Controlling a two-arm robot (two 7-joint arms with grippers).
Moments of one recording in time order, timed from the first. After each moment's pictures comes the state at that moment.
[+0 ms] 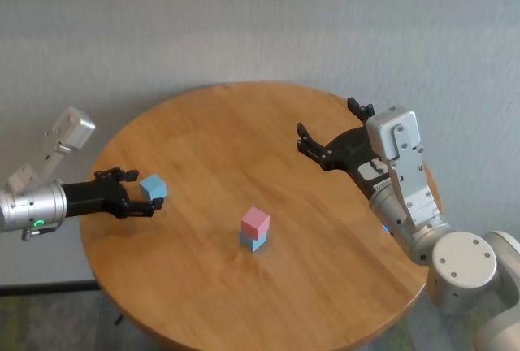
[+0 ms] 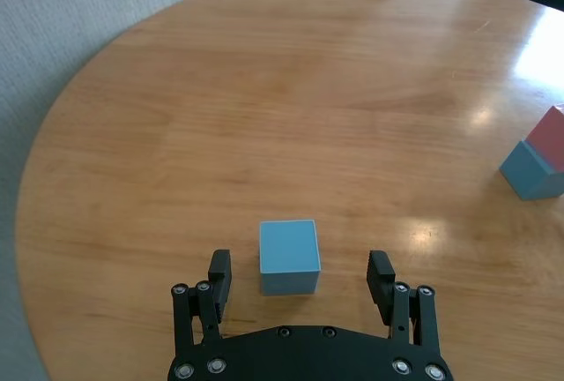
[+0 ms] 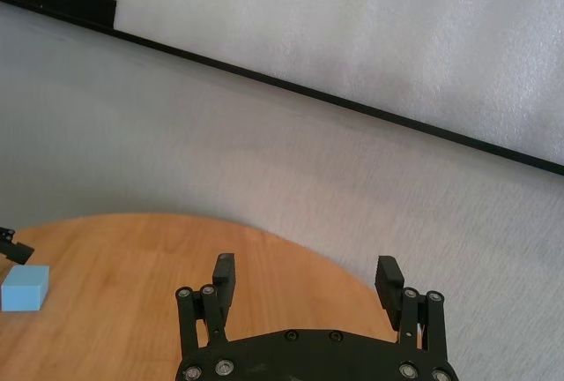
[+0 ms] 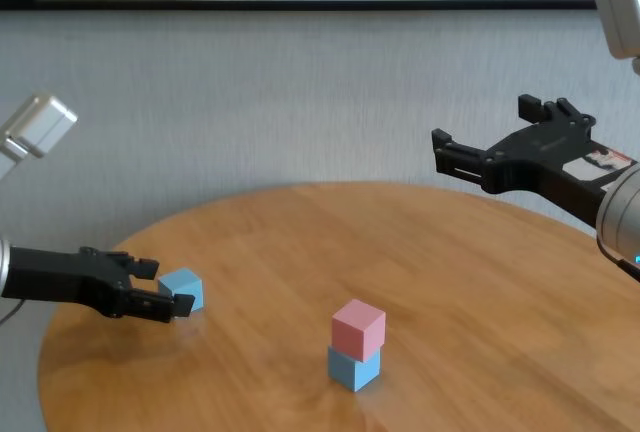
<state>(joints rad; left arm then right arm) -0.94 0.27 0.51 -0.16 -0.23 -0.32 -0.95 0.25 0.24 -0.36 -1.39 0.02 -0.13 0.08</state>
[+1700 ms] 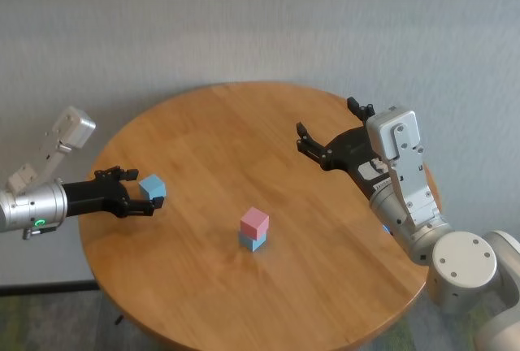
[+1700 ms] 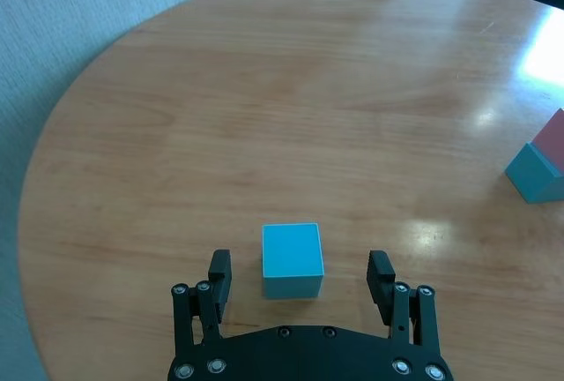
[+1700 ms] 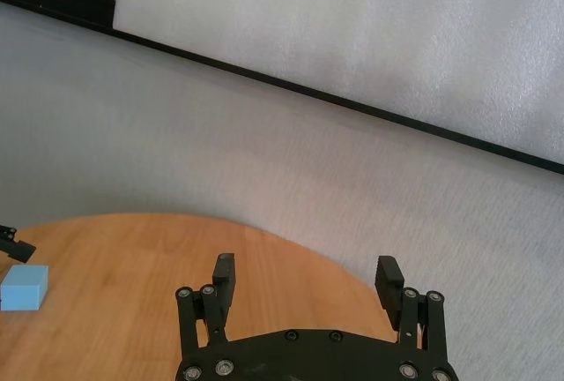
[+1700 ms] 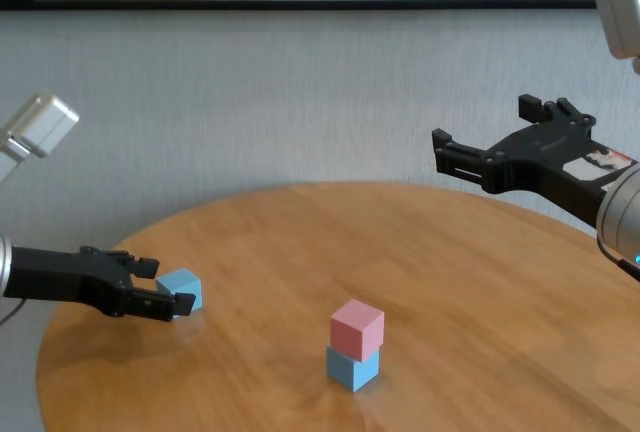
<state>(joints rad) -0.97 0.25 0.53 -0.09 -0.22 -0.34 -0.96 0.25 0.24 -0.36 -1.39 0.02 -0.13 0.08</state>
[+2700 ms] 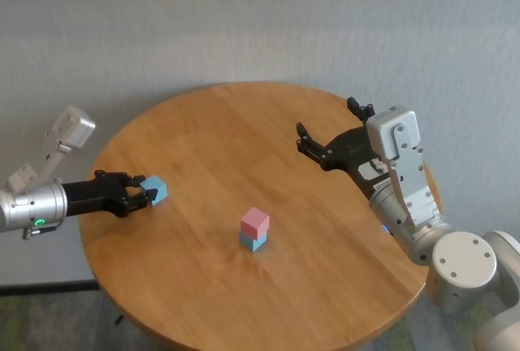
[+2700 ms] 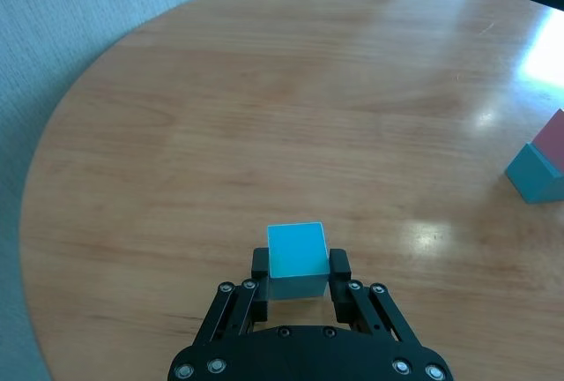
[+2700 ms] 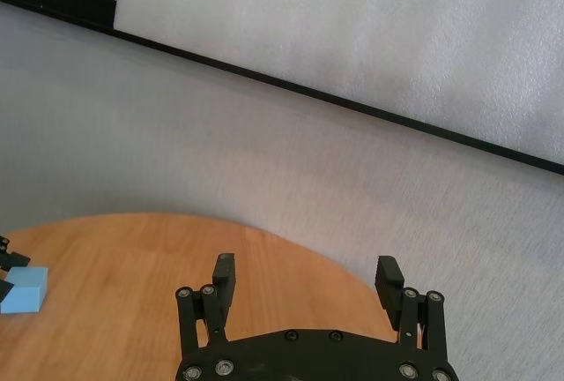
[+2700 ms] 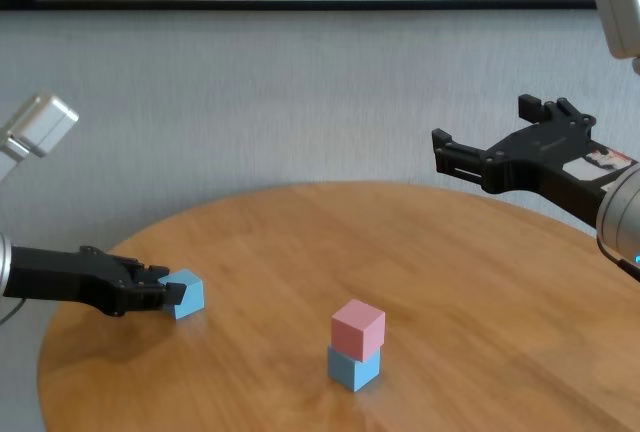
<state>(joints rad) -0.97 0.25 0.53 -0.10 -0.23 -0.34 -0.96 0.25 0.24 -0.36 -1.39 0.02 -0.13 0.08</state>
